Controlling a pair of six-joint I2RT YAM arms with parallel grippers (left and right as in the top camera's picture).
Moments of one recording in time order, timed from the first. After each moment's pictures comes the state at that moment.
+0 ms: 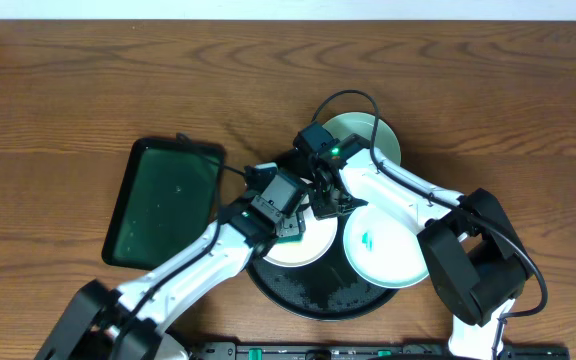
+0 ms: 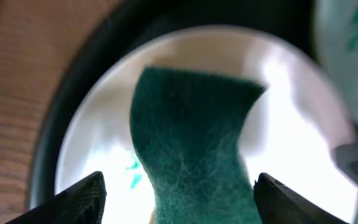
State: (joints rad) left arm -0.68 1.50 0.77 -0.46 -0.17 -0.80; right arm 0.66 1.98 1.34 -0.90 0.00 0.43
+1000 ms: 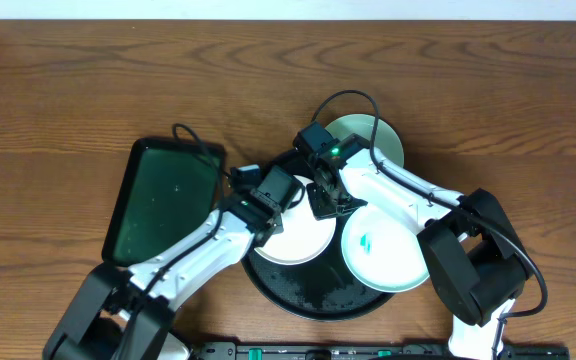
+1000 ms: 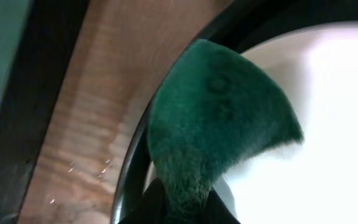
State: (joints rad) left arm -0.62 1.54 0.79 -0.55 -0.29 -0.80; right arm 0.66 1.98 1.34 -0.90 -0.01 0.43
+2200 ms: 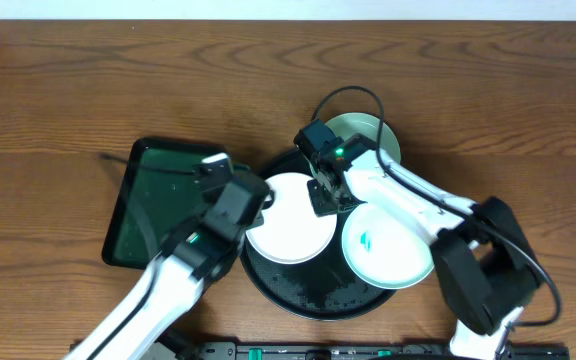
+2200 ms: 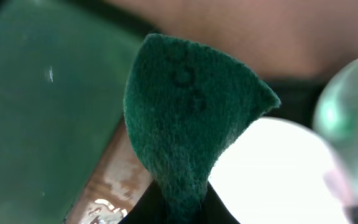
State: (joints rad) left arm -0.57 1.11 0.72 -0.56 -0.39 -0.79; right arm 0.66 1.92 1.34 -0.89 0.02 0.42
